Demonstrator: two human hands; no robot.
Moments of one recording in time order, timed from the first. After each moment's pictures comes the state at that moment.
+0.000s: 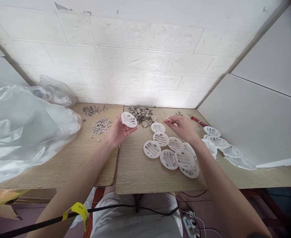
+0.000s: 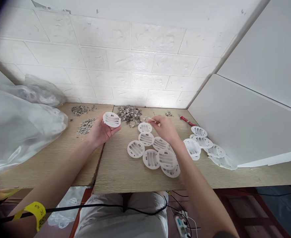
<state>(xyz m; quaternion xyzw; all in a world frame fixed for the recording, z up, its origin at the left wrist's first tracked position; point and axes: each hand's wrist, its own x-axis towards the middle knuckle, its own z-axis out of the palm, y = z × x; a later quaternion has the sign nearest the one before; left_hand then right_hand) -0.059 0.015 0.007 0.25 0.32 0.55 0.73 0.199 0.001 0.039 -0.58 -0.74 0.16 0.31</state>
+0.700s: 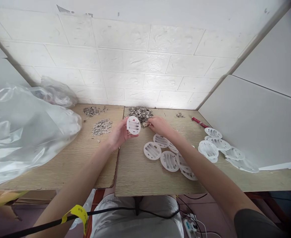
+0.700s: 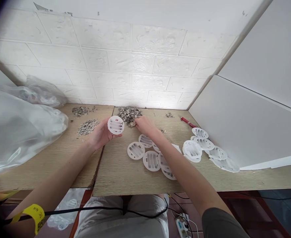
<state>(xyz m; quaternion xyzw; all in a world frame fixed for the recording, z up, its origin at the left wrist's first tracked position) -0.060 0.015 -0.001 0.33 0.30 0.49 0.75 0.147 0.059 0.005 -0.52 -0.85 -0.01 0.06</state>
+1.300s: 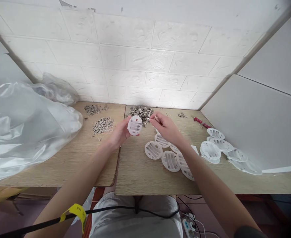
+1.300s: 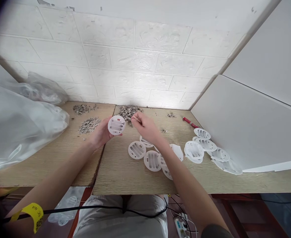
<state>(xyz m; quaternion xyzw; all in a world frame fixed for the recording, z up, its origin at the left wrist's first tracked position) -0.057 0.012 0.000 0.37 0.30 0.50 0.72 0.139 0.001 0.038 -0.48 -0.76 0.24 0.36</state>
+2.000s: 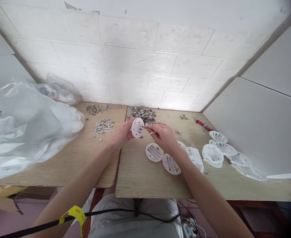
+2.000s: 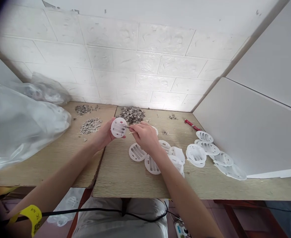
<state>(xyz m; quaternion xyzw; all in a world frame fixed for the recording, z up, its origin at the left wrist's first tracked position) -0.055 0.009 -0.002 0.41 0.29 0.49 0.71 0.136 0.000 0.002 -0.42 -0.84 0.01 0.33</state>
